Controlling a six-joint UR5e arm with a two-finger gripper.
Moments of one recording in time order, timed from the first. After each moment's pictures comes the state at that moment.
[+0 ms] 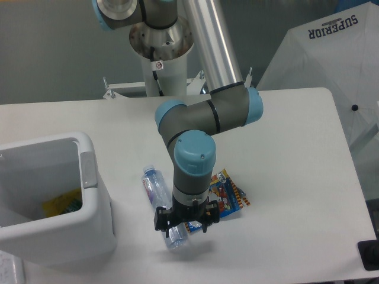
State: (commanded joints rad) arm 2.33 -2.15 -1.52 -0.82 1.43 0.16
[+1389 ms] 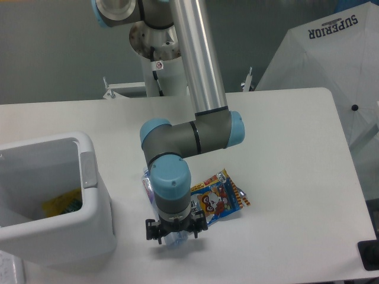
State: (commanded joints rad) arm 2.27 -2.24 -1.48 -0.82 1.56 0.08
